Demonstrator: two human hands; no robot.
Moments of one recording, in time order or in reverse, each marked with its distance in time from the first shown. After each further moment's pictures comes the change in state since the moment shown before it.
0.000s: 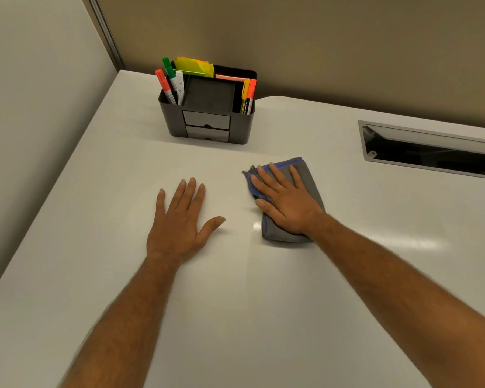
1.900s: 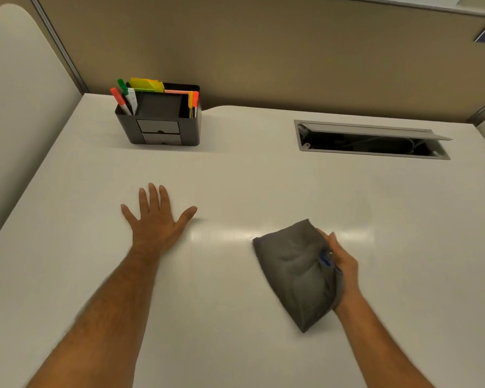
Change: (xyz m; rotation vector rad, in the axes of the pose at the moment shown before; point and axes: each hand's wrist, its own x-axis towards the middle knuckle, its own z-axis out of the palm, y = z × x) left_hand -0.020 0.056 0.007 -0.059 -0.113 -0.269; right_hand -0.261 -0.021 -0.015 2.196 0.577 0.833
